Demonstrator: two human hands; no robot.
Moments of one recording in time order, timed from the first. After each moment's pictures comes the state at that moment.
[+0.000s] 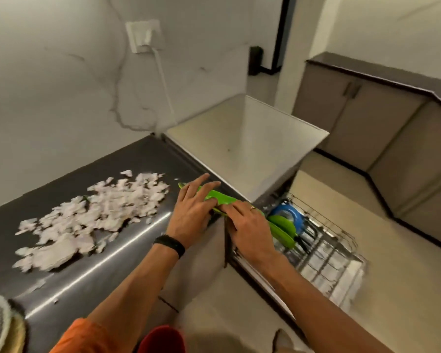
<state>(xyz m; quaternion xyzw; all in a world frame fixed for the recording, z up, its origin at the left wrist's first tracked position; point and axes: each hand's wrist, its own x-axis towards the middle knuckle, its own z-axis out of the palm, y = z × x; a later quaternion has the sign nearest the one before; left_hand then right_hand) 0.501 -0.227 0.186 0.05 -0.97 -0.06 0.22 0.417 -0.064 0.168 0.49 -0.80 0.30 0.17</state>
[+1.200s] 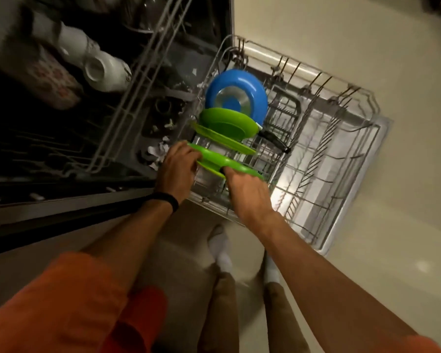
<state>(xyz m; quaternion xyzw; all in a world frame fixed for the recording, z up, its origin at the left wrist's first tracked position) 0.148 -0.154 -0.348 0.06 -0.98 -0.19 -0.08 0.124 0.041 -0.295 0.24 -0.92 0.13 -0.27</state>
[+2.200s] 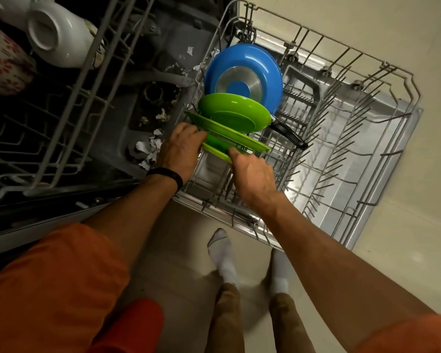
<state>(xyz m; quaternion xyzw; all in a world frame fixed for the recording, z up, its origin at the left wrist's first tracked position) 0.097 -0.177 -0.419 0.02 -0.98 -0.15 -0.11 0.087 0.007 -0.394 0.20 -0.93 0.17 -0.27</state>
